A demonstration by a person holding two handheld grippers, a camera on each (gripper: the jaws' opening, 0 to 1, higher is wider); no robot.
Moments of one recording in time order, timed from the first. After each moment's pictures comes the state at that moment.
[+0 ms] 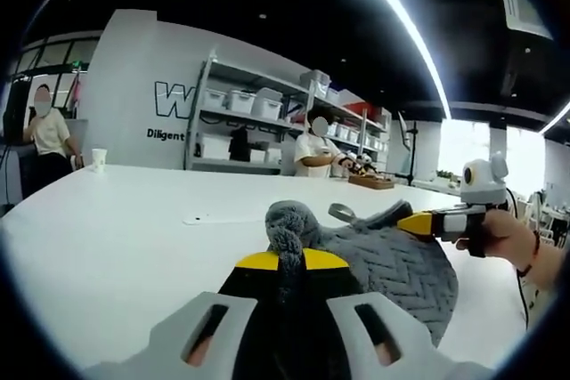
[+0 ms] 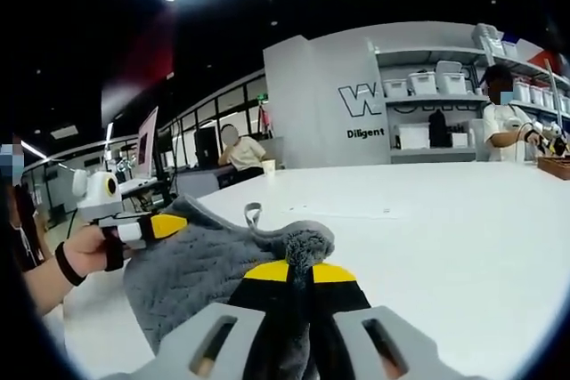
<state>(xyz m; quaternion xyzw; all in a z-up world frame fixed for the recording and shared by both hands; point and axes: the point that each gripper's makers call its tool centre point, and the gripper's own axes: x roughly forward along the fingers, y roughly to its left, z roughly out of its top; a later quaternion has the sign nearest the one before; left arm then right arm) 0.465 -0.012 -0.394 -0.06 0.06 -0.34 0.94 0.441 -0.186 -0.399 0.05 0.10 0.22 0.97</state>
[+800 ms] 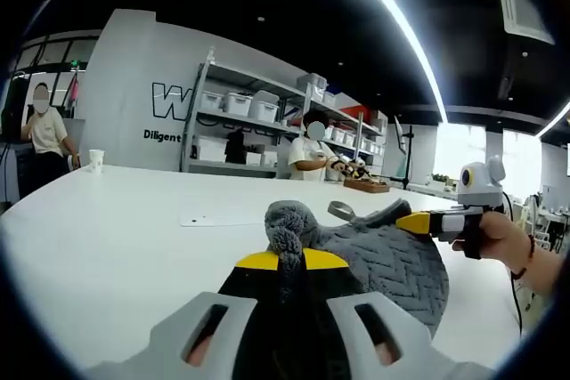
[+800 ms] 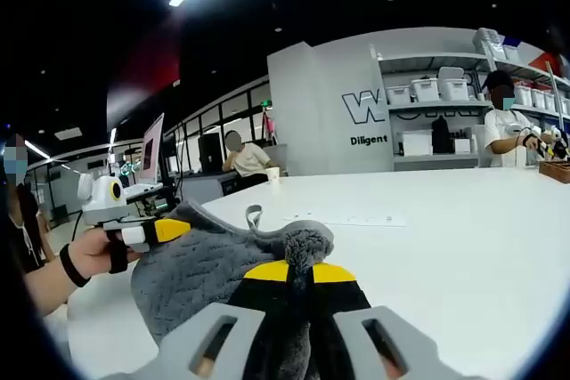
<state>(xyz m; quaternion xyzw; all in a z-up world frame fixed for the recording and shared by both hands) 0.445 -0.013 -0.389 -0.07 0.05 -0.35 0.93 0.426 -0.181 -0.390 0.05 0.08 0.23 0.97</state>
